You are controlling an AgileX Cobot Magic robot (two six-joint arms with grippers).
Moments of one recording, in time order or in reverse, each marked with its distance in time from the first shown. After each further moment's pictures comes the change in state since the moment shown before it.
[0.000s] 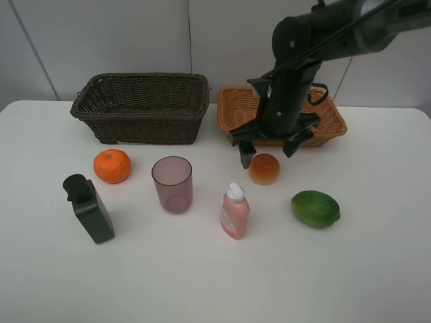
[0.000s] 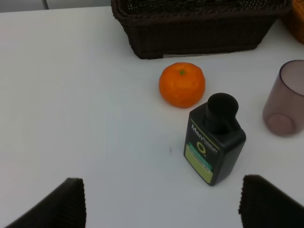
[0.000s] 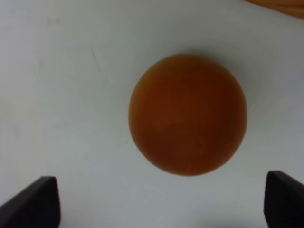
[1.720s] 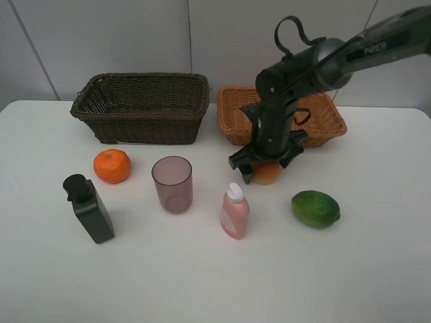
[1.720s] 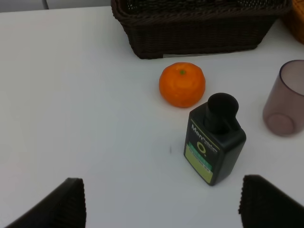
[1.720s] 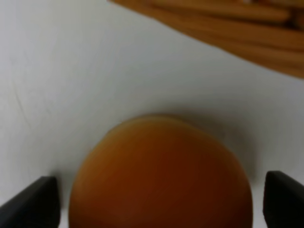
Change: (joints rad) left arm 0.000 0.000 0.000 0.000 0.000 0.000; right arm 0.000 0.163 -0.007 -0.145 -0.133 0.024
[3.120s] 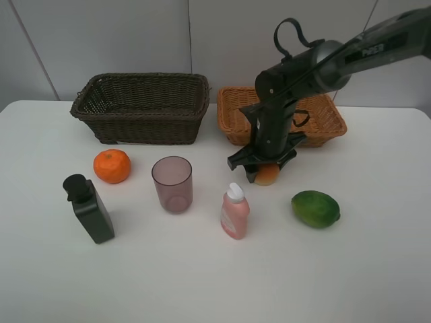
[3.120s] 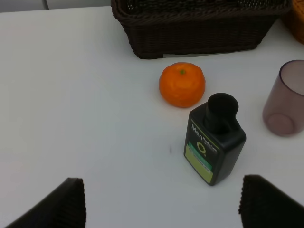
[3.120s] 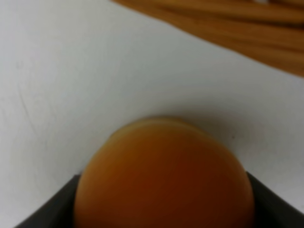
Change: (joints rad) left arm 0.000 0.000 0.000 0.000 0.000 0.000; right arm 0.000 0.008 -0.001 0.019 -0.003 0.000
